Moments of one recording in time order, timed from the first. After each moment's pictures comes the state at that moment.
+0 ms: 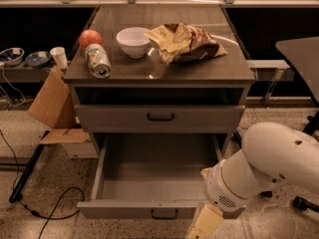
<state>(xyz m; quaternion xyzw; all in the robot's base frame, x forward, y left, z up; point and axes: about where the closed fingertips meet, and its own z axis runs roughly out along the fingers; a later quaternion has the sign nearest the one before) 0.338 -0.093 0.686 -0.53 0.82 0.19 0.13</state>
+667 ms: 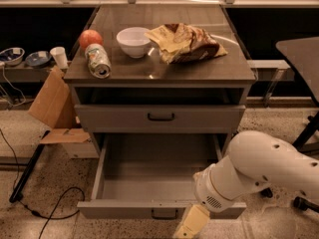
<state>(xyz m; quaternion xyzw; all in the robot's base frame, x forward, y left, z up) 0.347 -0.074 0.652 -0.51 0.82 0.22 0.12</state>
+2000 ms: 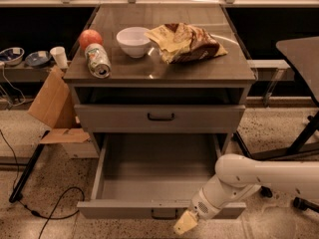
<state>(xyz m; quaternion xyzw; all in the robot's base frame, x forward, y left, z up) 0.359 -0.081 0.479 -0.37 0.87 0.32 0.00</state>
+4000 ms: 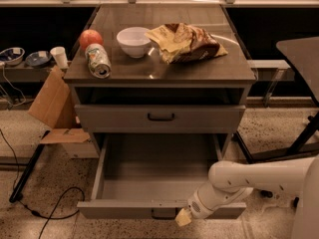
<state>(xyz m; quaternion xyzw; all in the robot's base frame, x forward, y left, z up) 0.382 -0.081 0.424 -0.30 0.91 0.28 0.01</state>
